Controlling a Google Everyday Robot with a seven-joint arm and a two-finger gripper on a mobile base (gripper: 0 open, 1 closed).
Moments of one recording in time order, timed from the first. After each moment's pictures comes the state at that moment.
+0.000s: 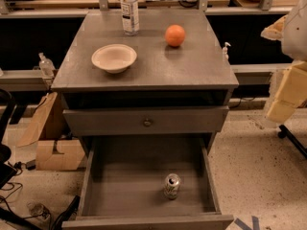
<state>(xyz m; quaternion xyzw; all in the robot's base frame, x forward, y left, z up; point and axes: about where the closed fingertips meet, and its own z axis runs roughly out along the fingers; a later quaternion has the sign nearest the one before) 0.438 -0.211 0.996 -0.60 0.77 -0.06 0.19</state>
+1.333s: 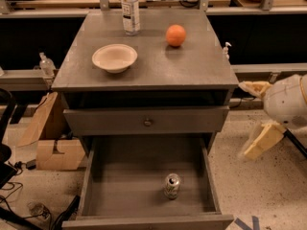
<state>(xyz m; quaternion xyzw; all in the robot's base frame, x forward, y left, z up) 0.457 -0.208 0.863 -0.60 0.73 0.11 0.32</state>
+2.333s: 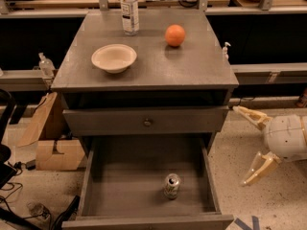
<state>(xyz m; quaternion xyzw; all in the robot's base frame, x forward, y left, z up) 0.436 -0.215 0.789 -0.62 0.64 0.17 0.41</state>
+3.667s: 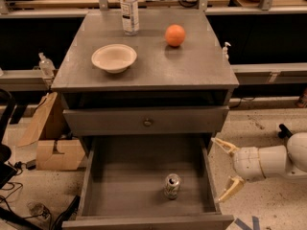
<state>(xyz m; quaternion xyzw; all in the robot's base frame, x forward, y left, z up) 0.457 -0.197 0.627 -0.61 0.64 0.23 0.40</state>
